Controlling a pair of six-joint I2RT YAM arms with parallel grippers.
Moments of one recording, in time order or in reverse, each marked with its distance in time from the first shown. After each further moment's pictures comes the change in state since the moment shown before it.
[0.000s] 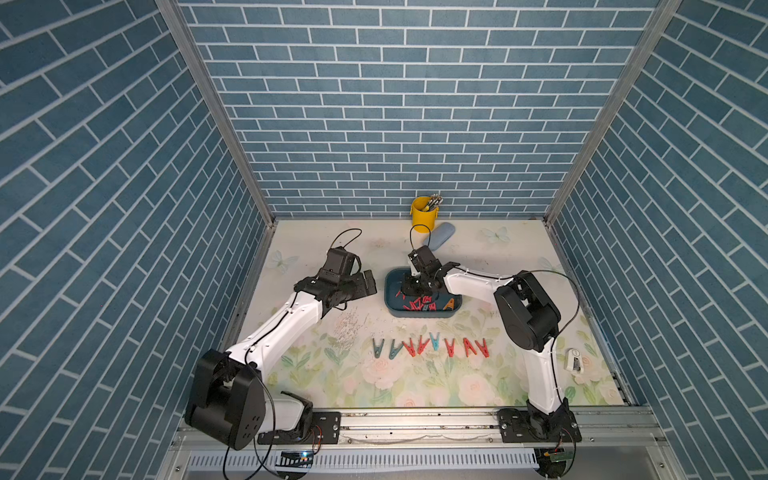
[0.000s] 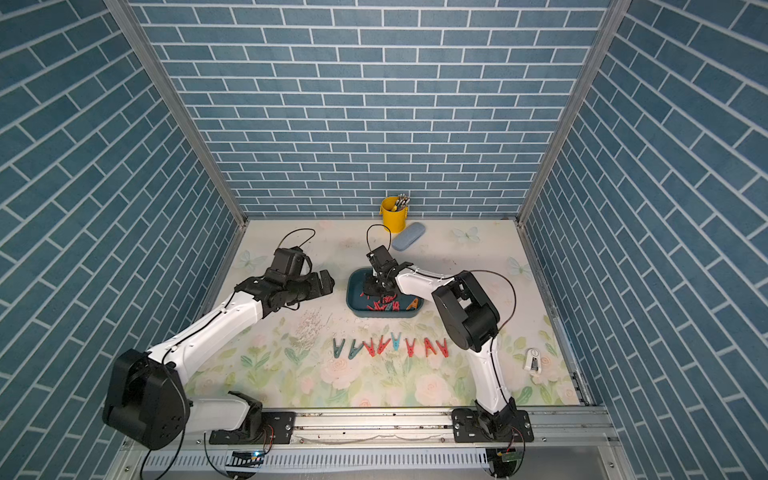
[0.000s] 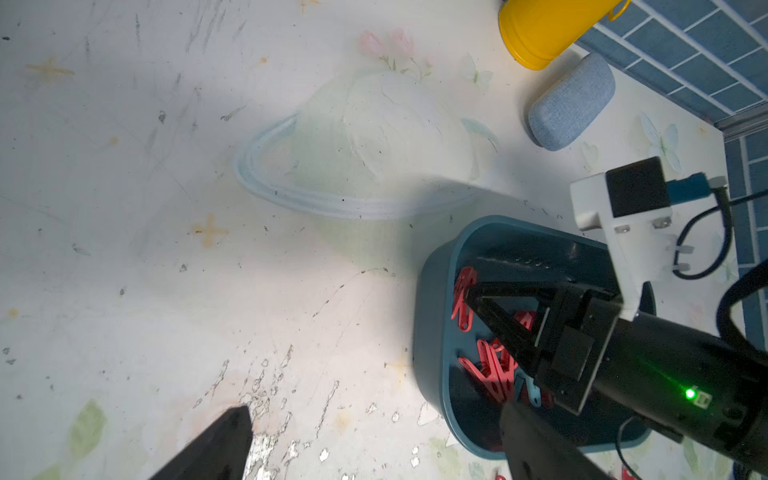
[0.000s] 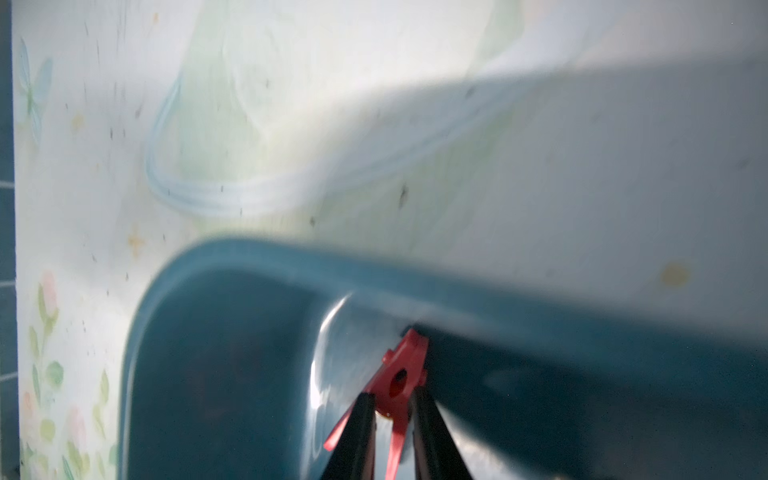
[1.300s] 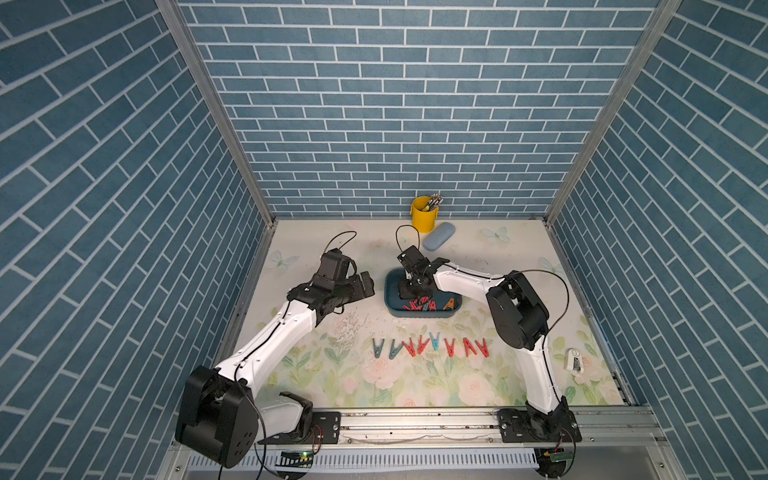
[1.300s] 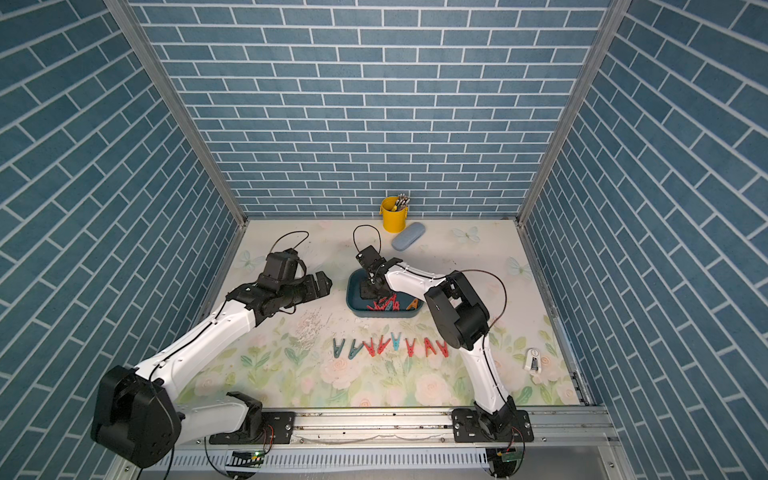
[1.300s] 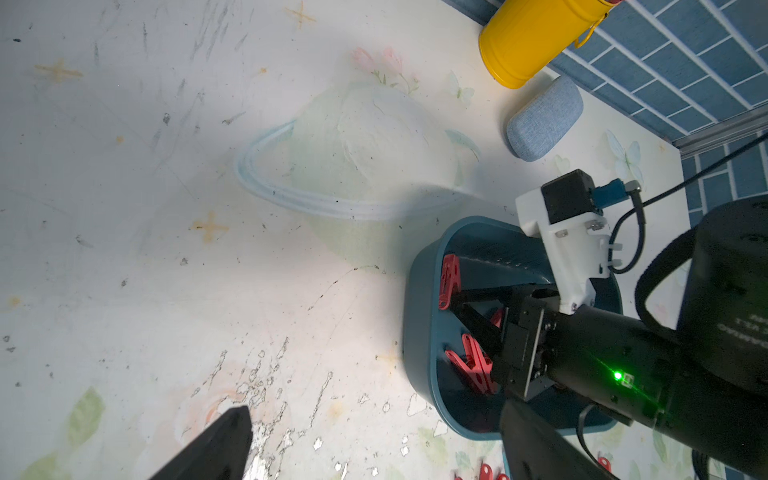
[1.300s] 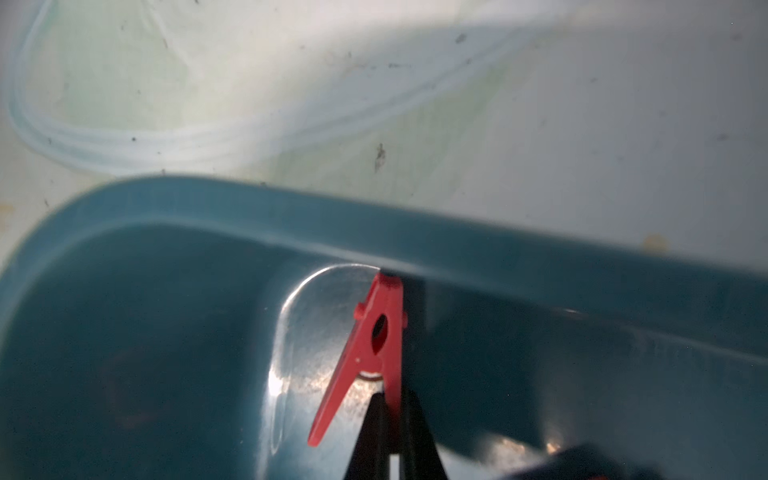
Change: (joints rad) left arm 0.005 -0.104 -0.060 0.021 0.017 -0.019; right arm 0.072 0.056 0.128 -0.233 0.151 -0.063
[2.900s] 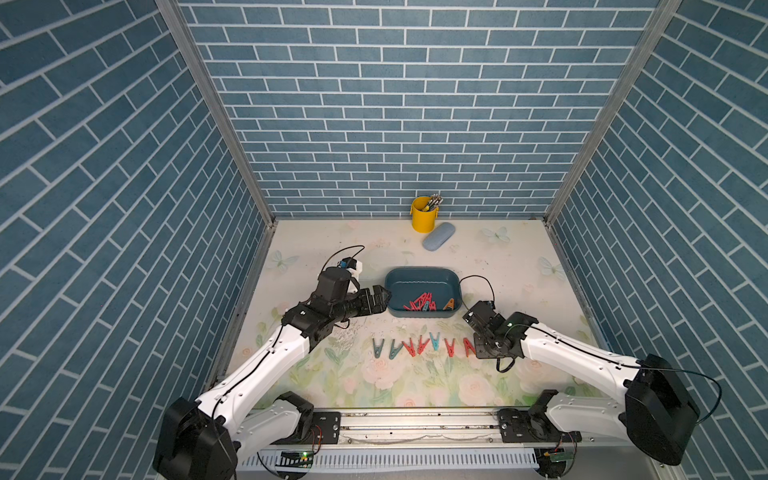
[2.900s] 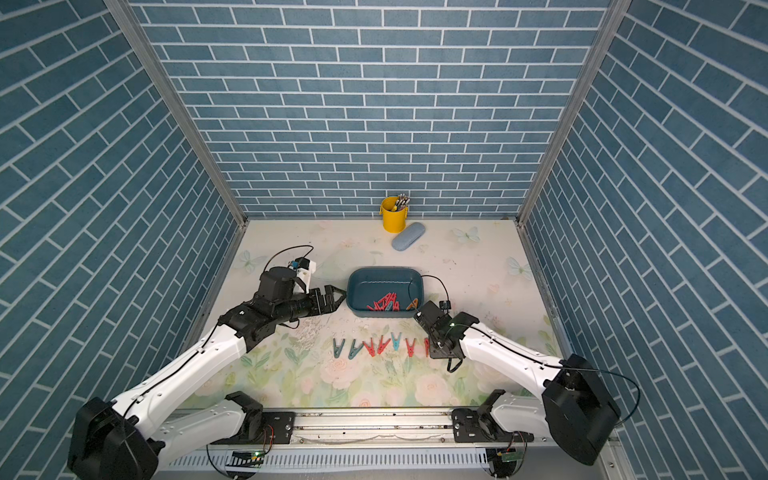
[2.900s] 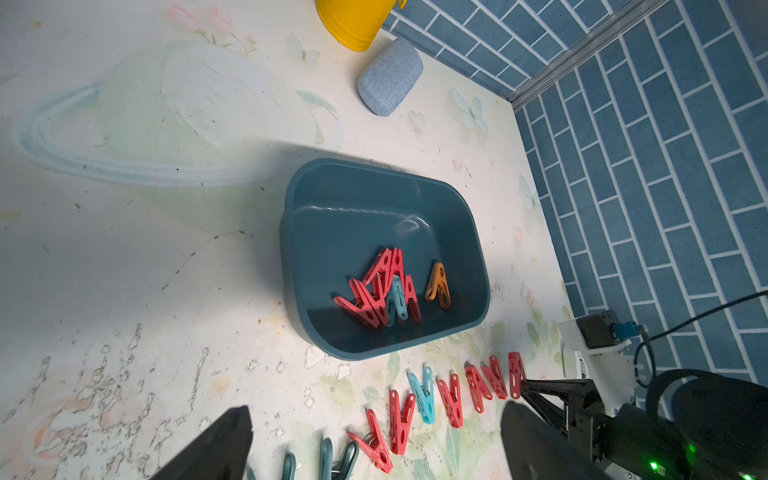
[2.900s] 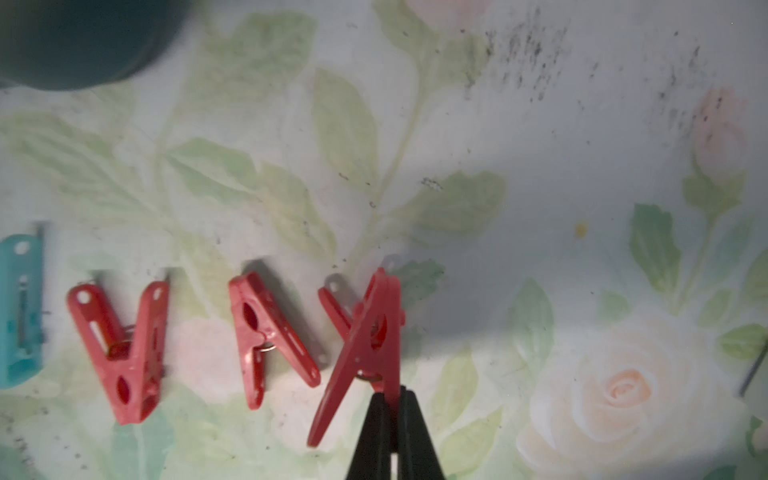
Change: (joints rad) left arm -0.109 -0.174 -0.146 0.158 0.211 0.000; right arm -0.005 -0.941 -0.917 -0.325 0.314 0.146
